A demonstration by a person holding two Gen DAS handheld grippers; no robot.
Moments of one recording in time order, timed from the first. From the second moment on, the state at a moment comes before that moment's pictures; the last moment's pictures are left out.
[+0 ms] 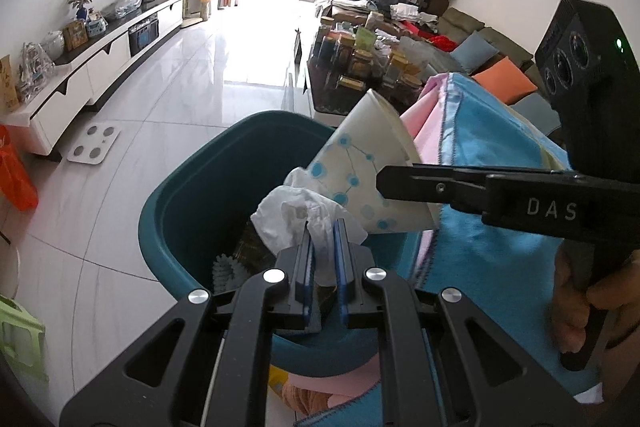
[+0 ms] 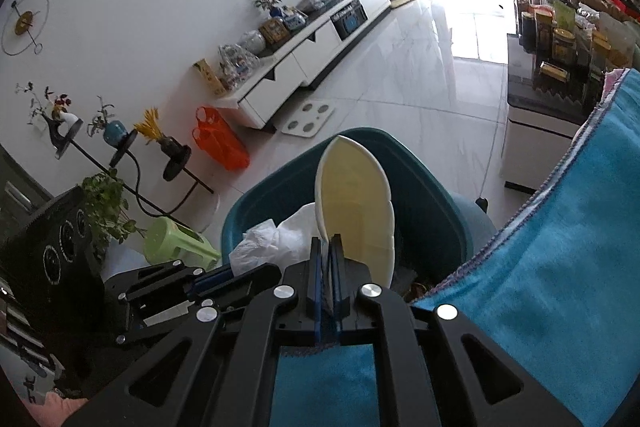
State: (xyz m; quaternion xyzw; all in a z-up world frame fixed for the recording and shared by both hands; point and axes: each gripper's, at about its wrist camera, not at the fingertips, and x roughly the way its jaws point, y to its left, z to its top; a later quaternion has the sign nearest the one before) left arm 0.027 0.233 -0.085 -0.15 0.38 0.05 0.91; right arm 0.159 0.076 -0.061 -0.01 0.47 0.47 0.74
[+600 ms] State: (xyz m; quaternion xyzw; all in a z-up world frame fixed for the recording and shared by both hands) left arm 0.019 0.224 -0.067 -0.14 0.33 0.05 0.93; right arm 0.149 0.010 -0.027 0.01 0.42 0.48 0.77
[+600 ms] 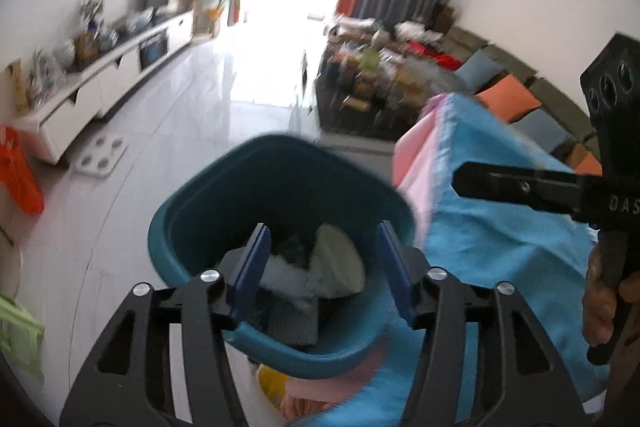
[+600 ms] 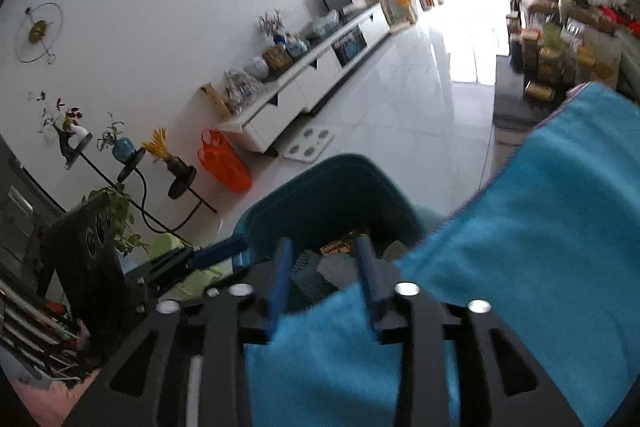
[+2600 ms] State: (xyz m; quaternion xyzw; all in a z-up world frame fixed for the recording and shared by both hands) left arm 0.117 -0.116 -0.072 -0.03 0.42 -0.32 0.85; right arm 0.177 -0.359 -0.059 0.22 0.39 0.23 0.87
